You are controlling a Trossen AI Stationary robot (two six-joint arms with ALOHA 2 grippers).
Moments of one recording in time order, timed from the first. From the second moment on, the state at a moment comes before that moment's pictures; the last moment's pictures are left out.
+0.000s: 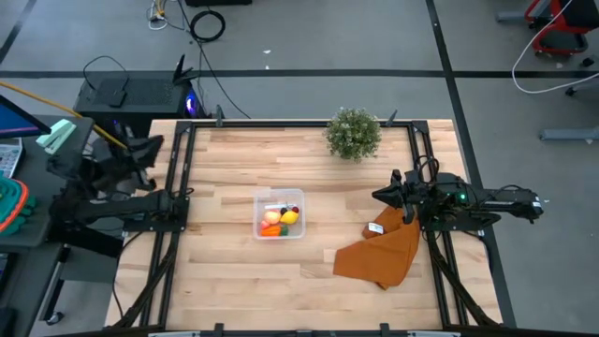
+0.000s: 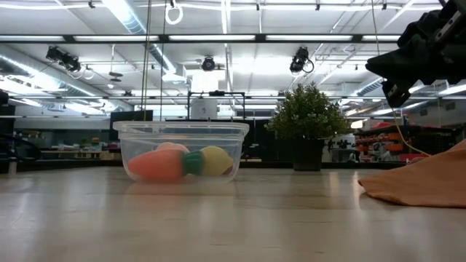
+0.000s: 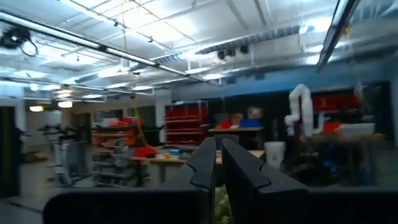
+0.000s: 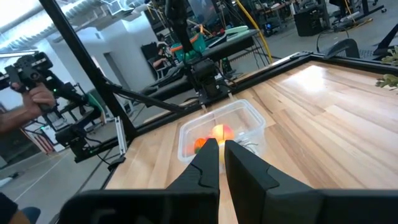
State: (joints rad) left arm 0.11 0.00 0.68 -0.23 -0.34 0.18; right arm -0.05 0.00 0.02 0.01 -0.05 0.42
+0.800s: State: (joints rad) left arm 0.11 0.01 0.09 0.34 -0.15 -0.07; right arm -0.05 0.01 0.02 0.01 -0.05 0.42
